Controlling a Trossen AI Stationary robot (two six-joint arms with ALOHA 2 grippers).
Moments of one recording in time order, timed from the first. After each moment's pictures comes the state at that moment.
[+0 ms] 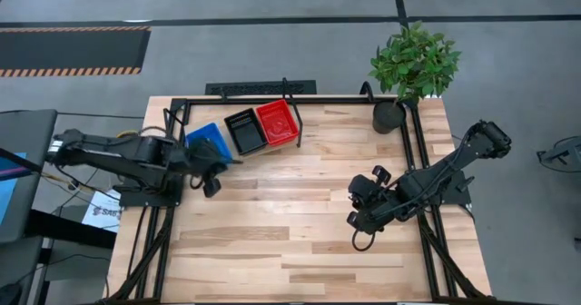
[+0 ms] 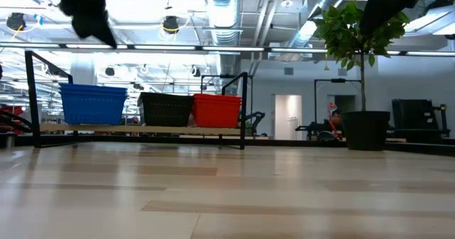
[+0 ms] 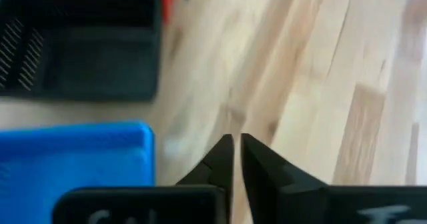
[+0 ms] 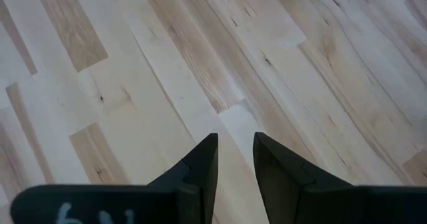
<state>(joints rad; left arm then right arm) -0.12 0.87 0.84 -0.88 -0.28 -0.47 0.54 1.40 1.21 -1.08 0.55 0.99</state>
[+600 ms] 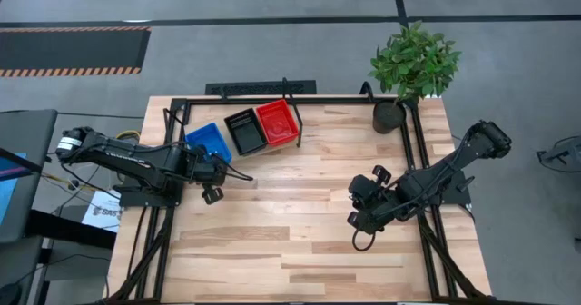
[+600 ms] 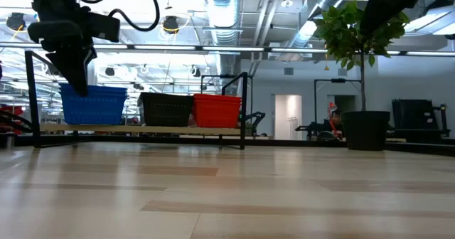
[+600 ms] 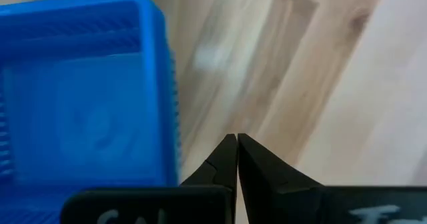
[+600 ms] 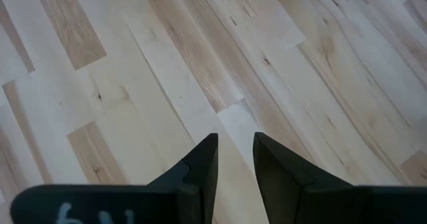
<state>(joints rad) -0.13 1.07 0.75 -1.01 -0.26 -0.52 0.54 1.40 1.21 -1.09 0.55 0.99</state>
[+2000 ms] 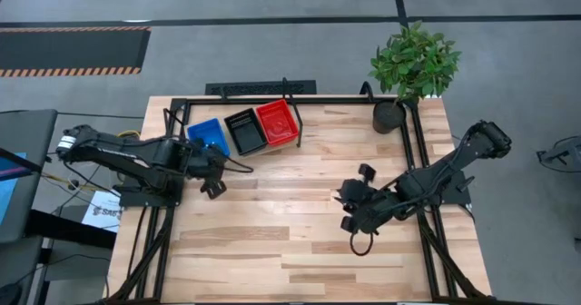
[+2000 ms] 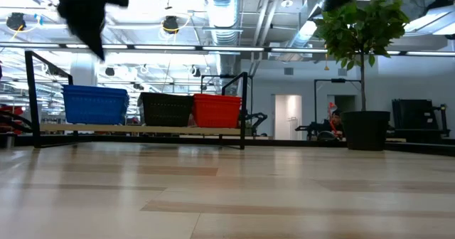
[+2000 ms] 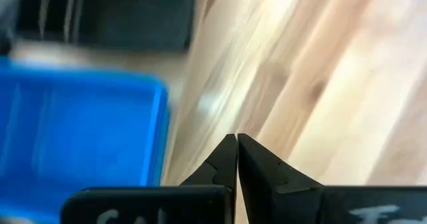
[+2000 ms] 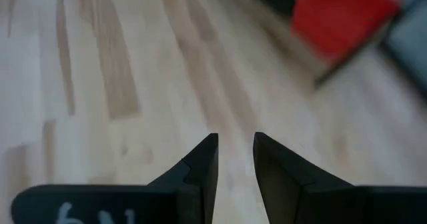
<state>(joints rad) -0.16 1.07 0.94 -1.12 -0.34 -0.61 0.52 1.40 1.21 -0.83 0.64 0.69</state>
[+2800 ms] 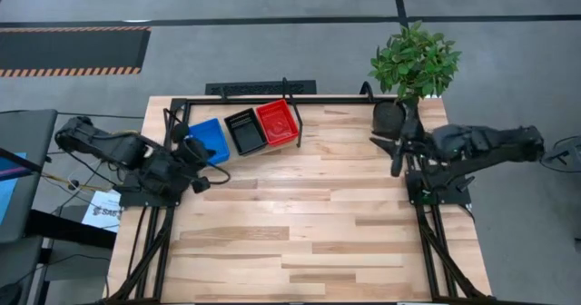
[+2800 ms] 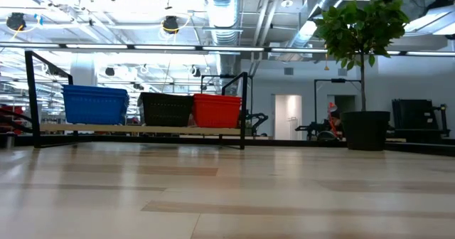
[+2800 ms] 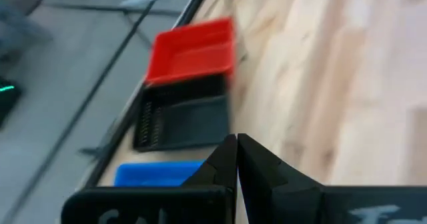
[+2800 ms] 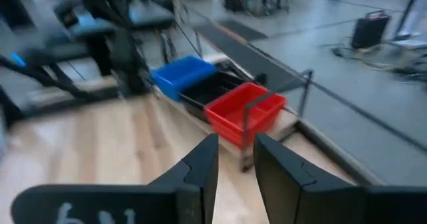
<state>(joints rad) -0.41 0.99 1.19 -1.26 -0.75 -0.51 0.20 0.61 0.86 -0.53 0.59 0.19</state>
